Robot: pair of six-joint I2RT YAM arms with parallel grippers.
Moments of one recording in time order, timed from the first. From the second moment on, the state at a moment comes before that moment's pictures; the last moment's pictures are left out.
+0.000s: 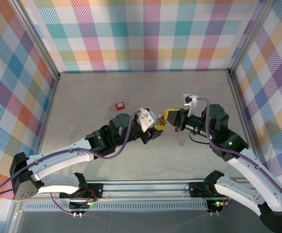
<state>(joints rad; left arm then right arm) -1.07 1.19 0.98 -0.01 -0.03 0.07 0.66 0.81 0.94 -0.30 -0.31 0.54</state>
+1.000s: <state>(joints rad) -1.08 1.24 1.10 -0.20 -0.13 -0.03 0.79 0.82 0.91 -0.30 -0.11 0.43</state>
